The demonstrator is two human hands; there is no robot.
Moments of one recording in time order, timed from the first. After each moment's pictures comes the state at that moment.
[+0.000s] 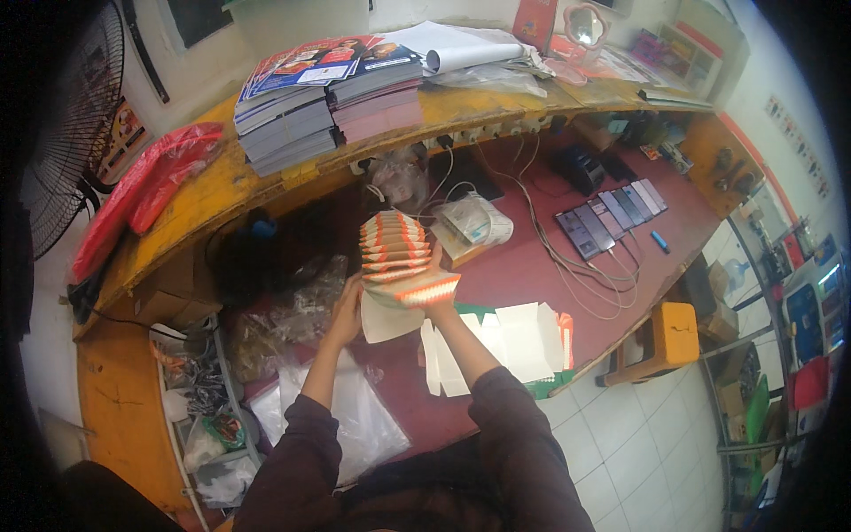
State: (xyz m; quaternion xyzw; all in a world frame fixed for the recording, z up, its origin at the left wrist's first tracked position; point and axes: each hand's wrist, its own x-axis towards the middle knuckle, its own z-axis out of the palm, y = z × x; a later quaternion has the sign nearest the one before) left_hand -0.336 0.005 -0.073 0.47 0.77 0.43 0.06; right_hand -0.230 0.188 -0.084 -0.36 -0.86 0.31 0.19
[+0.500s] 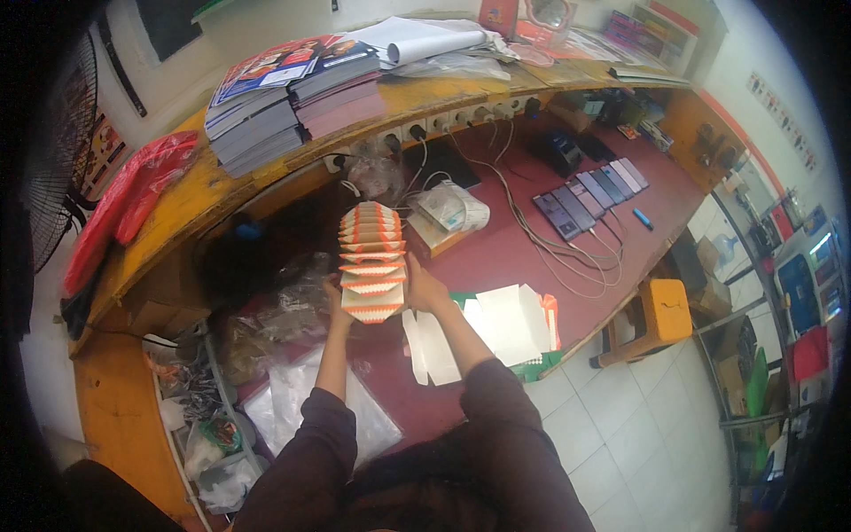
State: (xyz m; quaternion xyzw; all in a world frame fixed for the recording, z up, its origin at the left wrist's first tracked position) left_hand -0.345 0.043 -0.169 0.22 0.79 0.57 0.06; right_hand -0.200 0.206 -0.126 -0.26 -0.88 0.38 0.10
